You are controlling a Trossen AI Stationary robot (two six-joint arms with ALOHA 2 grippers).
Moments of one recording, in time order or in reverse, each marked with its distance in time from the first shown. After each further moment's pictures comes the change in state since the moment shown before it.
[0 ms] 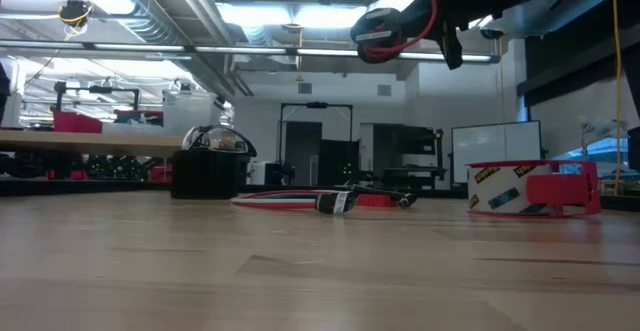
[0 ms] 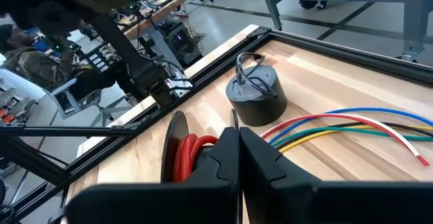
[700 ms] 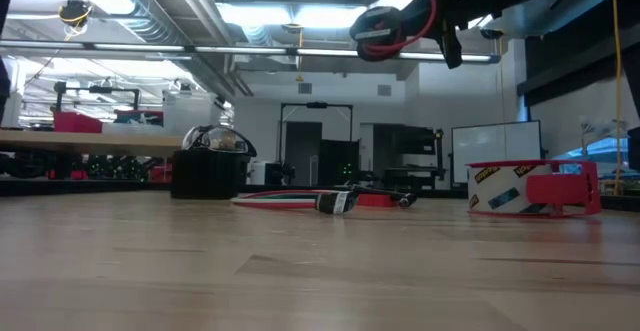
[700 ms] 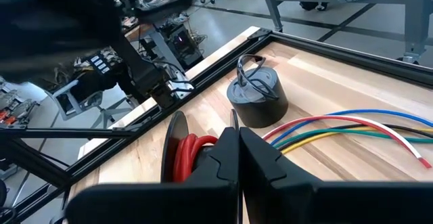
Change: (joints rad) left arm -0.029 0.099 0.074 0.050 0.062 0.030; right arm 0.000 0.000 0.000 0.009 0.000 0.000
